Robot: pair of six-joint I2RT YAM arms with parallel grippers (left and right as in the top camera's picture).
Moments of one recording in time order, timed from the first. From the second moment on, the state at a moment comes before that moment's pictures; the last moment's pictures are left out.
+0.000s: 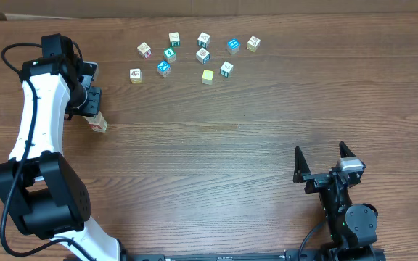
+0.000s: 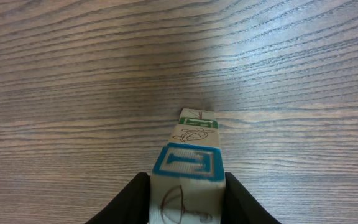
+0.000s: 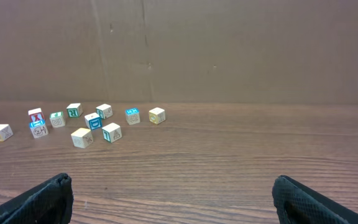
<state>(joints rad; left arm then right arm) 0.20 1.88 1.58 -1.06 -0.09 0.30 0.18 0.03 0.02 -0.03 0.06 0.04</state>
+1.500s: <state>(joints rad) 0.20 1.88 1.58 -0.86 0.04 0.17 0.18 0.03 0.02 -0.02 0.06 0.04</state>
